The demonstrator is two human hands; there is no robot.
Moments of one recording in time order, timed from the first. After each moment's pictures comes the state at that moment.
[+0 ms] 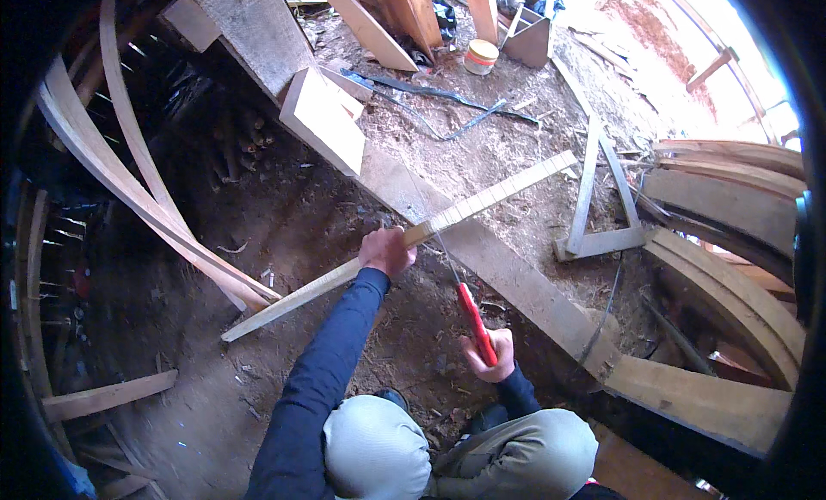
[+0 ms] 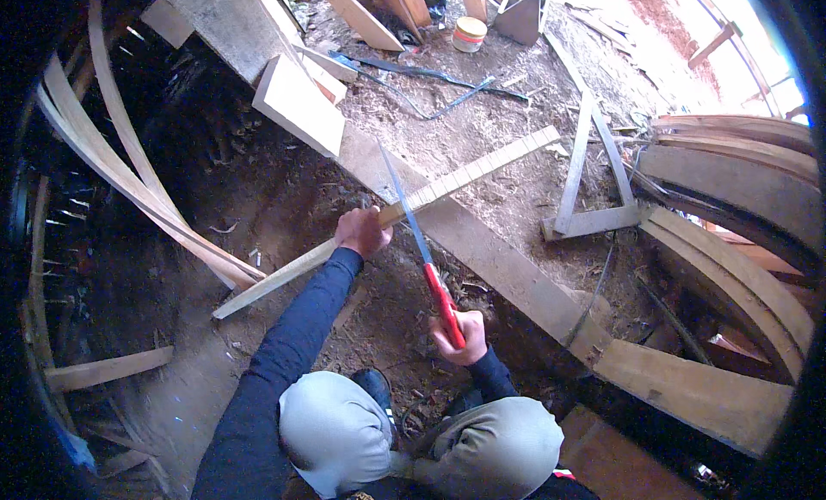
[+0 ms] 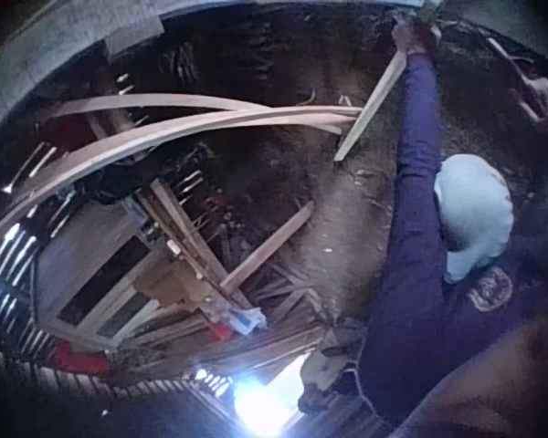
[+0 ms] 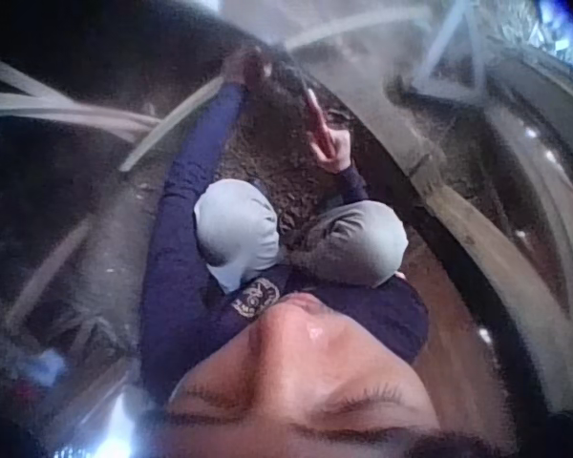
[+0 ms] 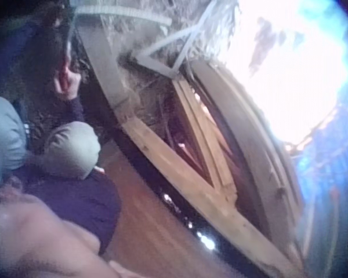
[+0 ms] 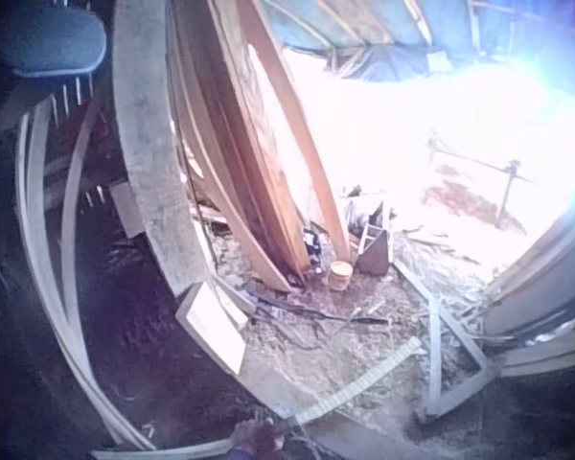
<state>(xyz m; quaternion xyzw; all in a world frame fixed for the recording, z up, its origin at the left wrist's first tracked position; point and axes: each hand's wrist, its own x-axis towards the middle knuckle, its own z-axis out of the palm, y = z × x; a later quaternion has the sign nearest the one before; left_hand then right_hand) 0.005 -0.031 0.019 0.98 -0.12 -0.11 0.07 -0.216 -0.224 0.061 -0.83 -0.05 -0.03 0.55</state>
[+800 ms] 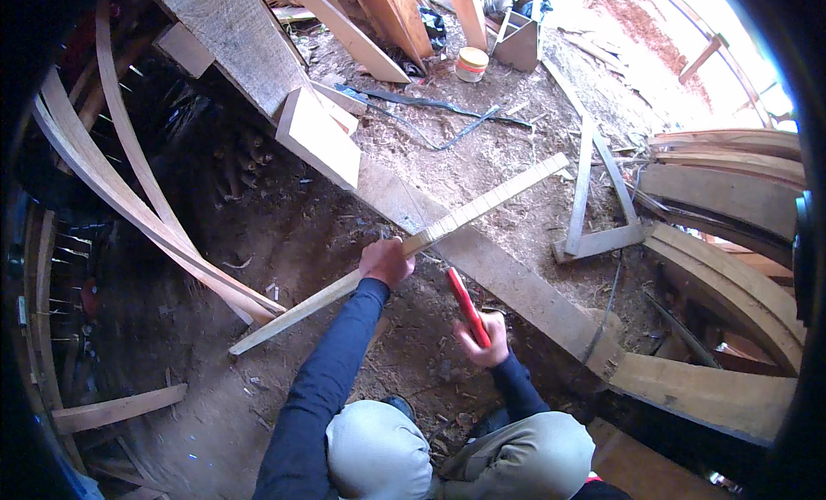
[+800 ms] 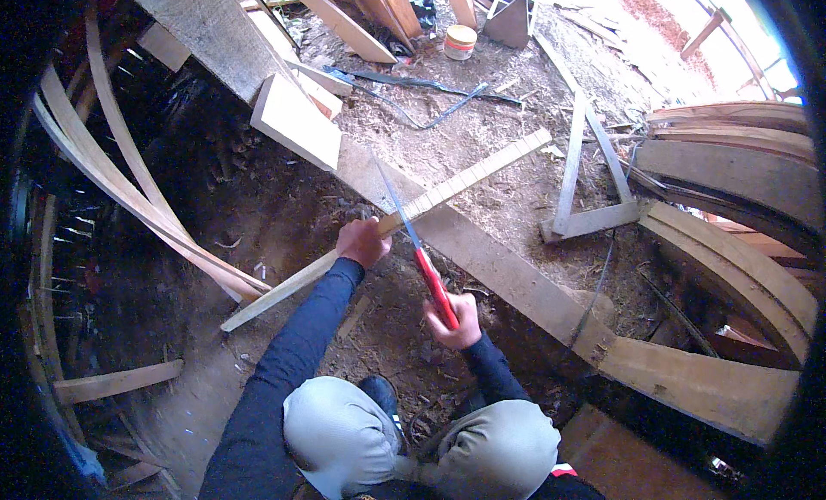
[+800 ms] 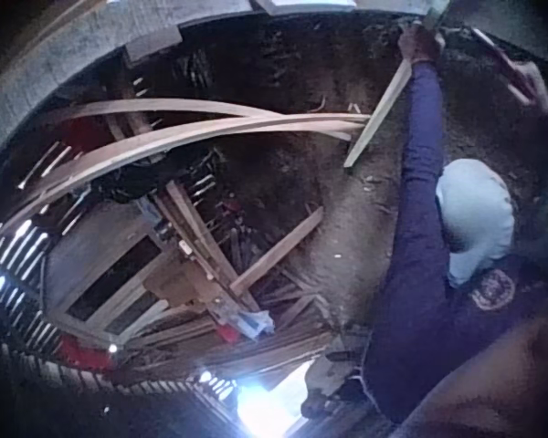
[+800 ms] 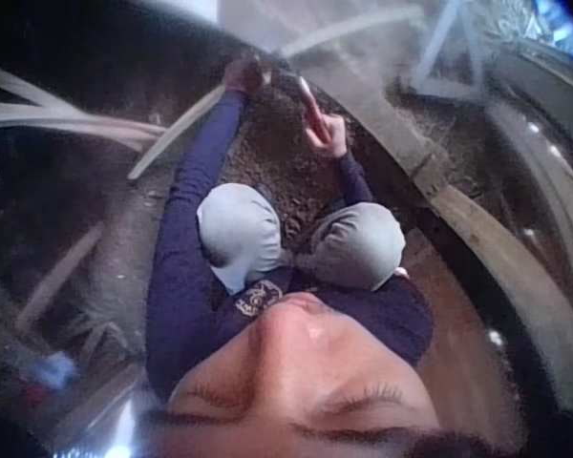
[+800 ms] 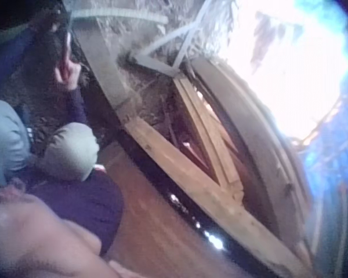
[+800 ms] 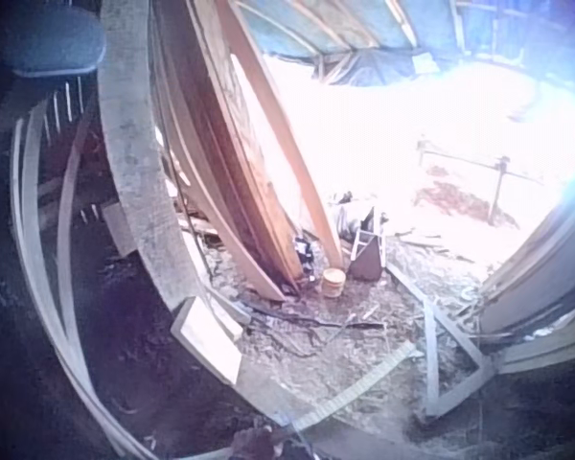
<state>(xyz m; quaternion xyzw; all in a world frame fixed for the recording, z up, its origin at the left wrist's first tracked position) 0.003 -0.033 0.015 0.98 -0.13 -0.10 0.09 -0.185 -0.217 0.062 -0.80 -0.01 -0.04 0.60</state>
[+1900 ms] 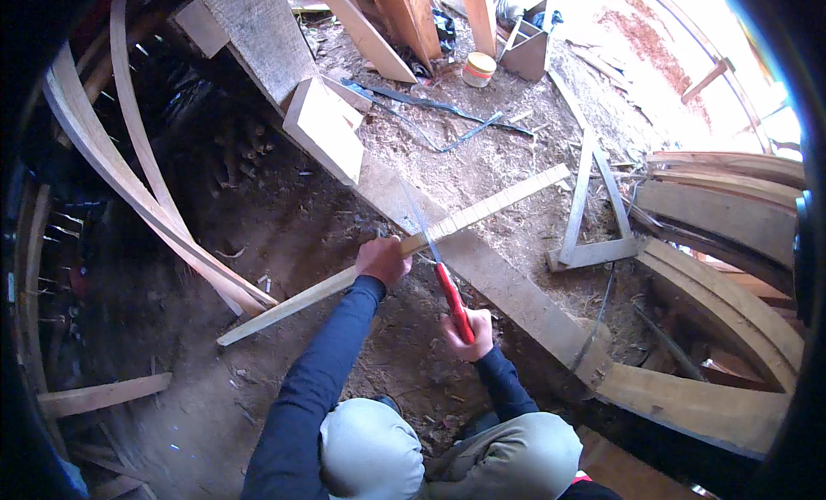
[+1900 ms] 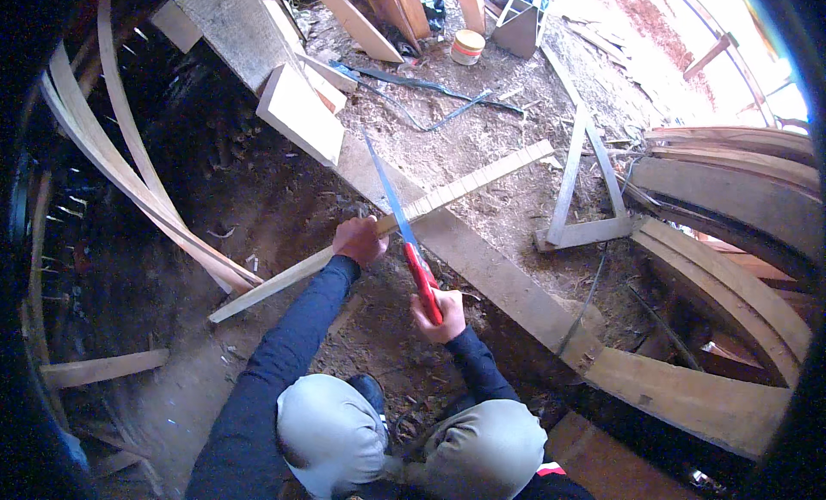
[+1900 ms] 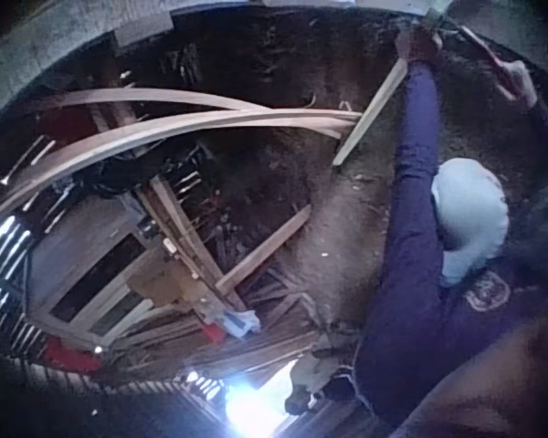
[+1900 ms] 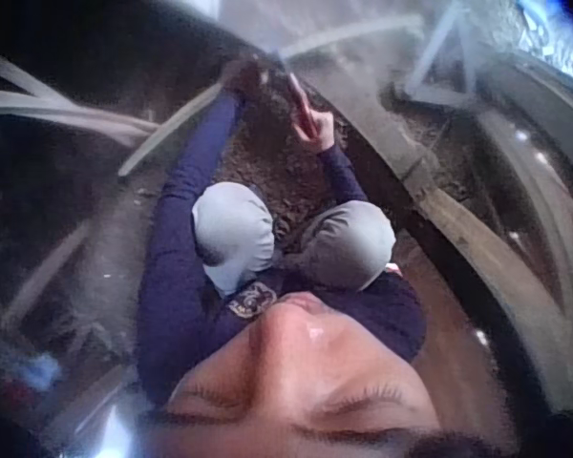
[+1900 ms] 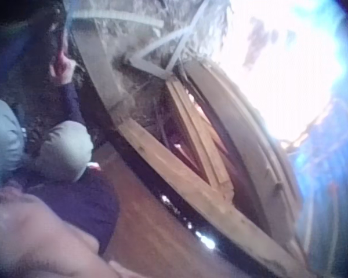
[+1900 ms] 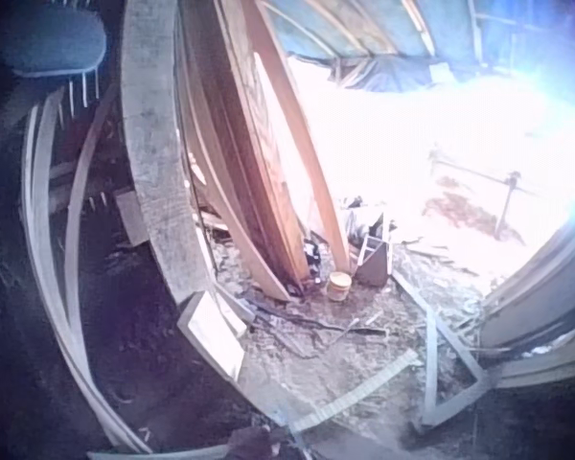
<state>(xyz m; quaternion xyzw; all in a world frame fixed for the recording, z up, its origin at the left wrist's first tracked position) 0.003 -0.029 0.020 0.98 -0.13 -0.12 0.09 -0.168 -0.204 0.054 -0.83 -0.03 -0.05 0.56</state>
